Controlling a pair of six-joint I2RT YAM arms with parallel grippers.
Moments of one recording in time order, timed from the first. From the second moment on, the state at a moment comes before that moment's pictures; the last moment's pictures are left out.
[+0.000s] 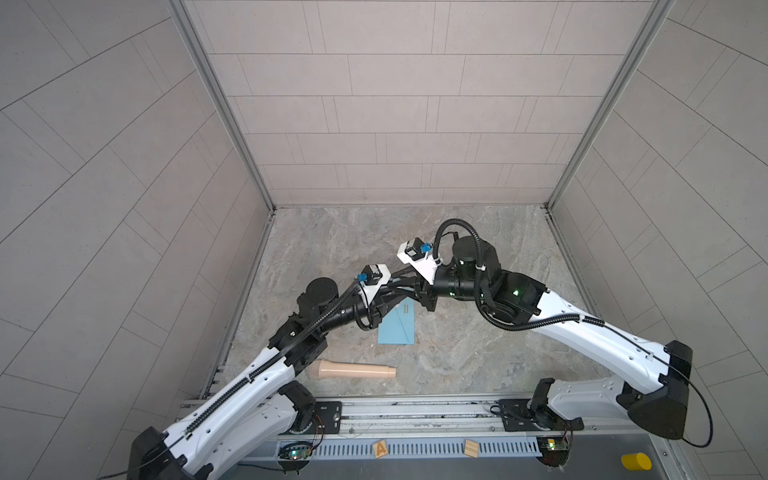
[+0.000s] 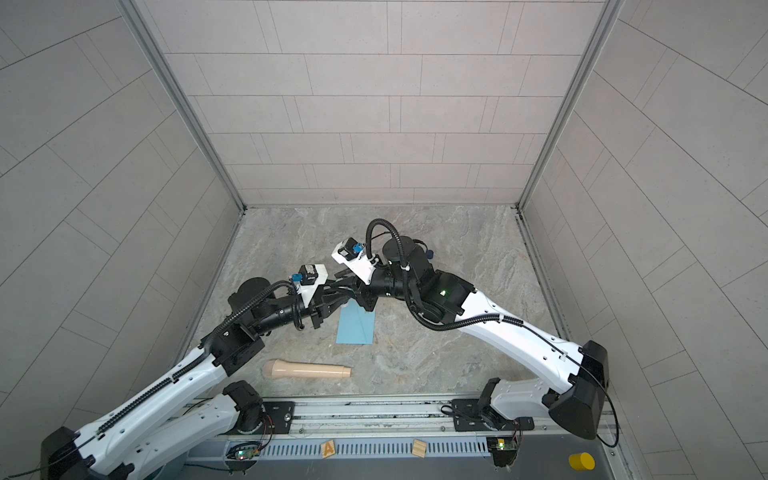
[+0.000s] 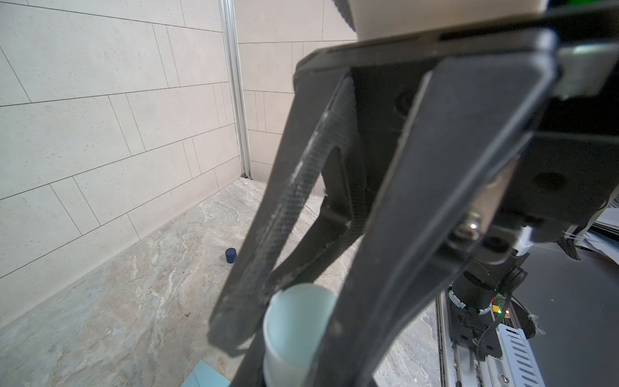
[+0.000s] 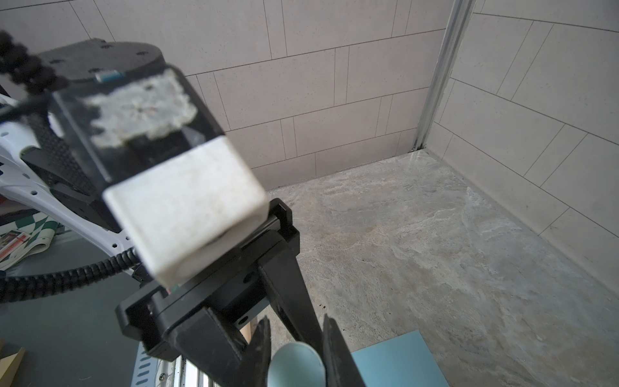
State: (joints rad) left arm -0.65 0.81 0.62 0.11 0.49 0.05; right arm 0.88 1.28 1.25 -0.29 -0.36 -0.04
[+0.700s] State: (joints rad) left arm -0.65 0.81 0.61 0.16 0.48 0.02; right arm 0.88 1.27 1.25 -0.27 -0.34 -0.04
